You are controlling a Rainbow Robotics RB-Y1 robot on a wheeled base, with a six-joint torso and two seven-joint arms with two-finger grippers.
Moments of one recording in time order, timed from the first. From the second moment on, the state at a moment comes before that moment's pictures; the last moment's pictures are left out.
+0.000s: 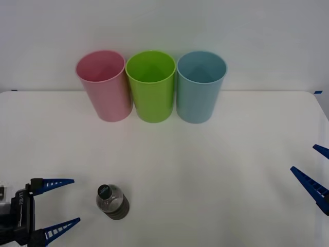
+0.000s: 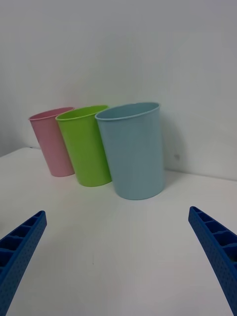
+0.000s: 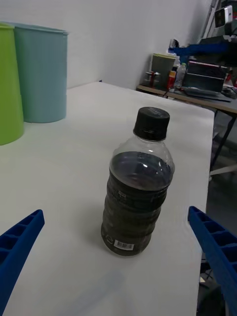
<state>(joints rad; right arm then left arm) 0.35 -0.40 -0.52 -1.66 0.96 -1.22 0.00 0.17 0.59 0.24 -1.29 -1.06 -1.52 -0.28</state>
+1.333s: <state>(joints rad) 0.35 -0.40 -0.52 -1.66 0.96 -1.22 0.00 0.04 0.42 0.18 -1.29 -1.30 -1.48 -0.33</state>
